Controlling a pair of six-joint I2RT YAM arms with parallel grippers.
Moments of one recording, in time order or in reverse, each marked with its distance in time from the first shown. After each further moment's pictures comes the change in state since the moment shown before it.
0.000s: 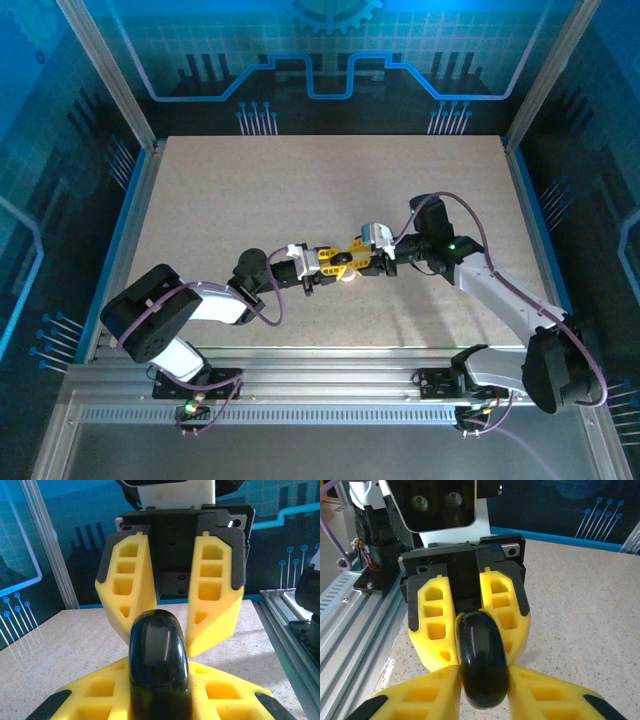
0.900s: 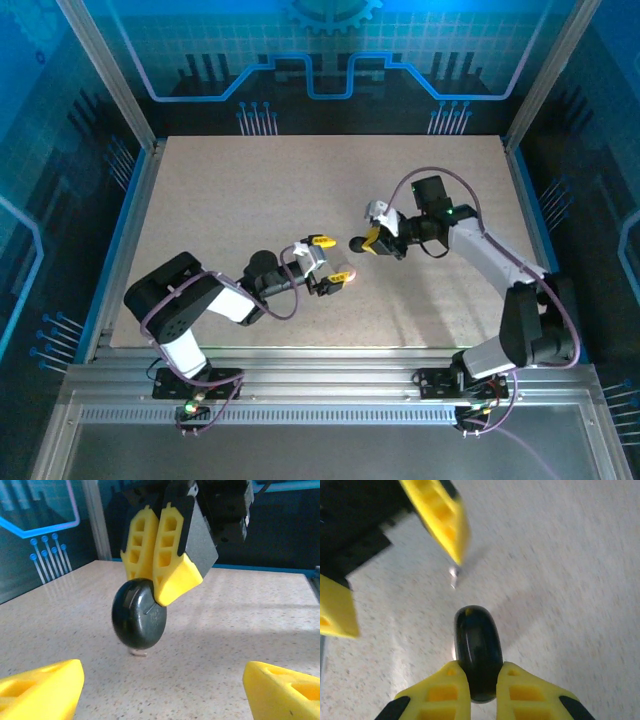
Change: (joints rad) left arm -0.001 0.162 -0.001 0.008 -0.226 -0.007; right arm -0.151 0.271 0.247 -0.364 0.289 0.003
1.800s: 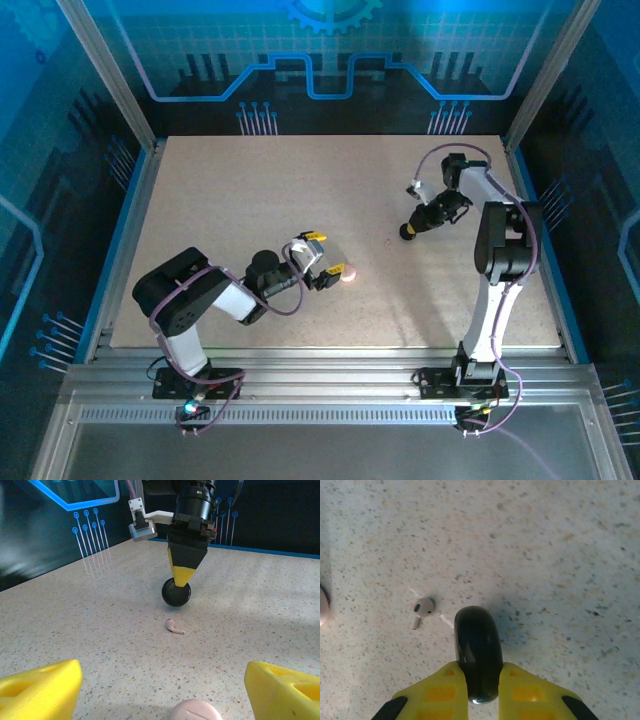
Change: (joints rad) left arm 0.022 0.047 0.000 0.000 -0.124 0.000; right arm -0.299 0.573 0.516 -0.432 0.254 0.212
